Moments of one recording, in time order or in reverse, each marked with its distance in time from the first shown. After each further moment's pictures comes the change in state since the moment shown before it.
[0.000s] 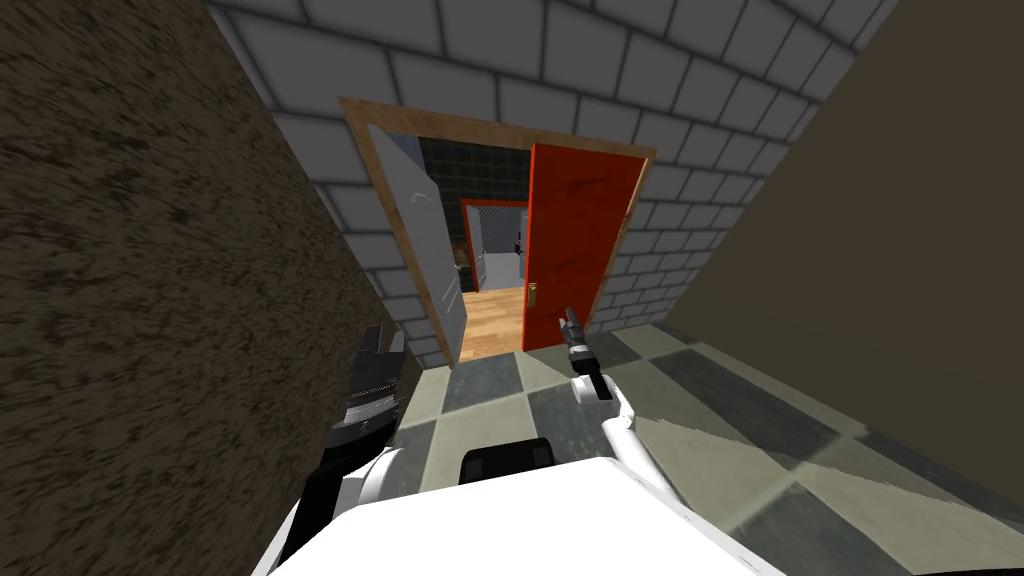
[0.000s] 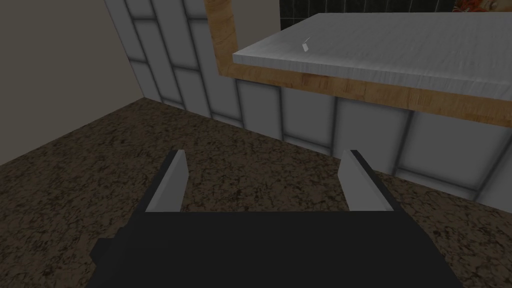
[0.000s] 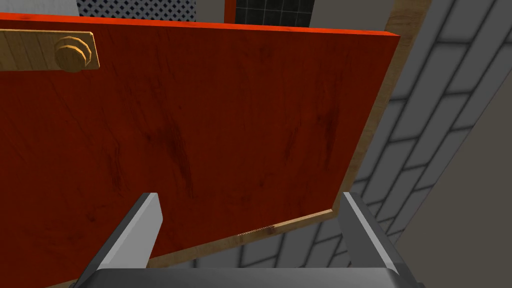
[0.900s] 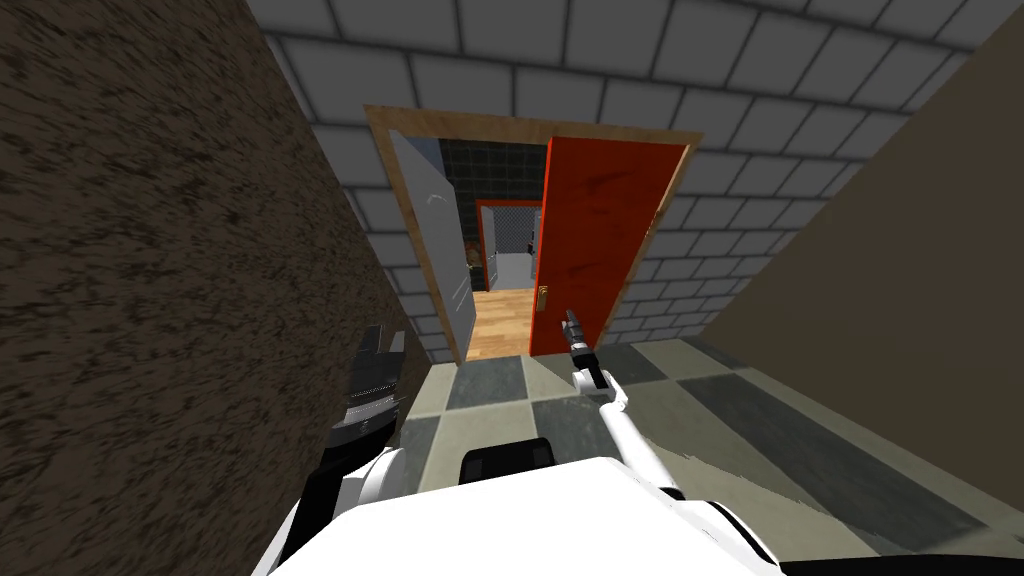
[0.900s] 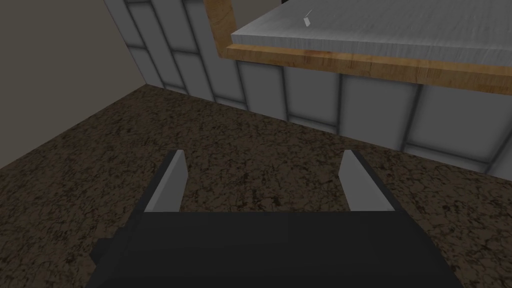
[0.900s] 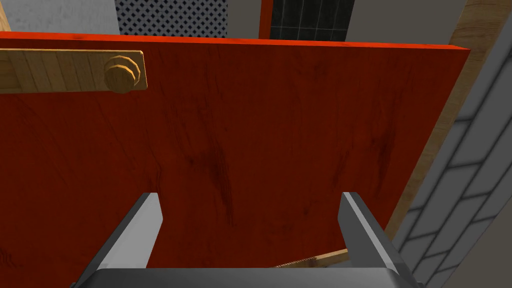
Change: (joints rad) arm -0.128 -0.048 -0.041 0.250 -0.036 -0.013 -0.001
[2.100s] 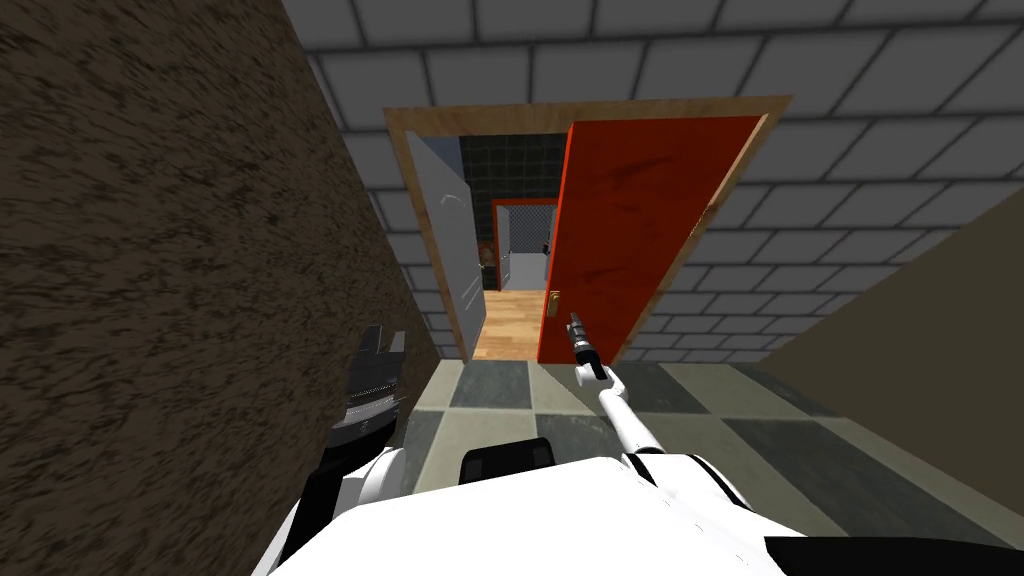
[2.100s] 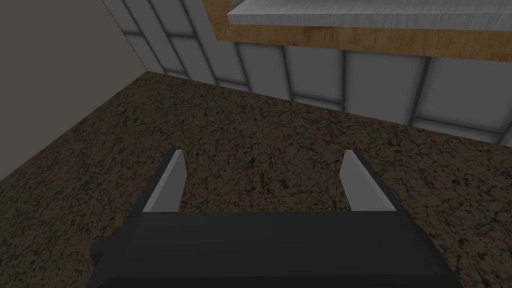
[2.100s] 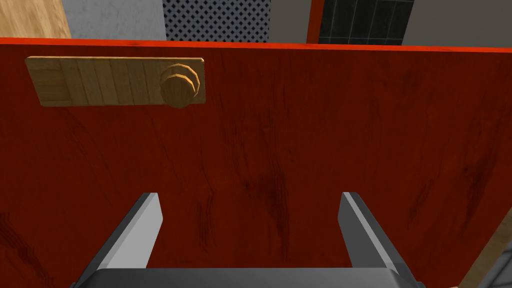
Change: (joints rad) arm -0.160 -0.060 -0.051 0.326 -0.045 -0.012 -0.002
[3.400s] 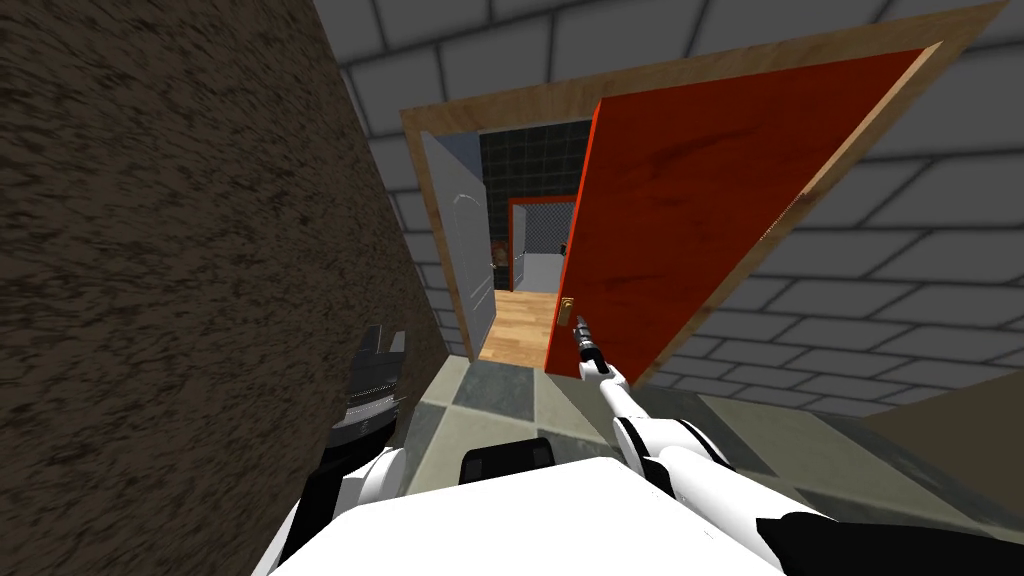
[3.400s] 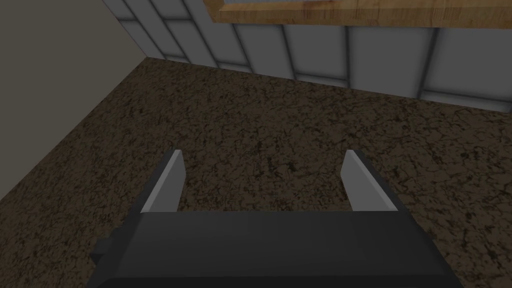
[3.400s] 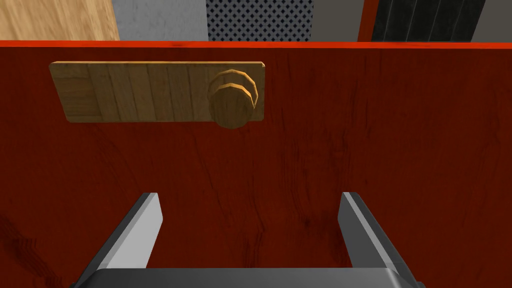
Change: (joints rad) arm -0.159 -0.062 -0.054 0.337 -0.048 -0.014 -0.003
